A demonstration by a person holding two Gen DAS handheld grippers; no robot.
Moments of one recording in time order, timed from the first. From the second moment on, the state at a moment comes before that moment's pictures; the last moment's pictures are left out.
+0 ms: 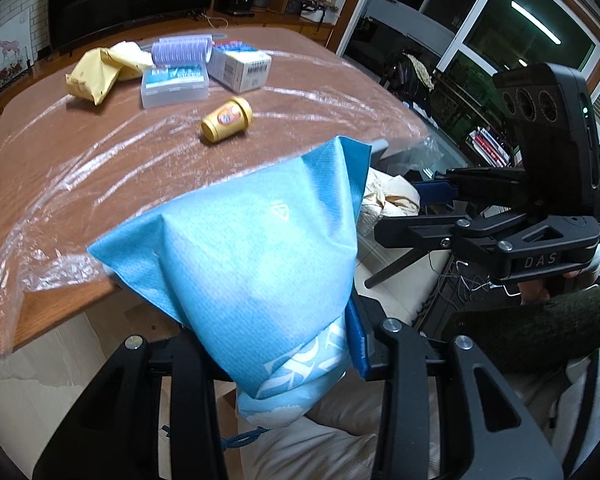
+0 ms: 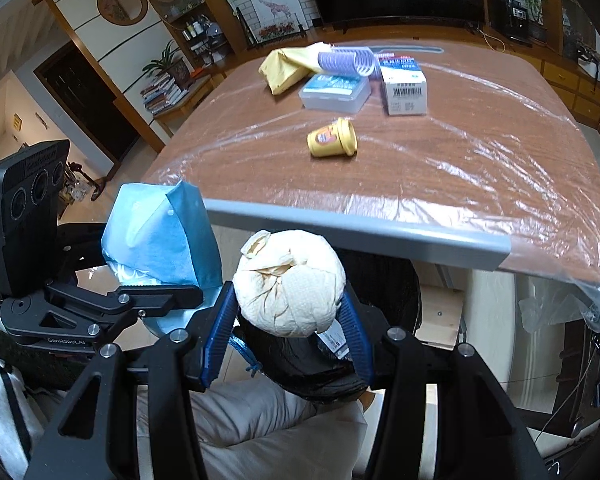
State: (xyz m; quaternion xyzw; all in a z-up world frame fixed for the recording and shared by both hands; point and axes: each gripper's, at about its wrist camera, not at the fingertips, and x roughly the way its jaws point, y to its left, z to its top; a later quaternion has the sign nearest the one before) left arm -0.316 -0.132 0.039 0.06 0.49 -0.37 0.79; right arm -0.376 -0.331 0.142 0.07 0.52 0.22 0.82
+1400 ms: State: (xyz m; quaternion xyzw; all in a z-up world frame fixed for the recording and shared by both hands) left arm -0.302 -0.145 -0.038 0.11 0.54 -0.31 0.77; right arm -0.356 -0.324 0.067 0.04 0.57 0.21 0.79
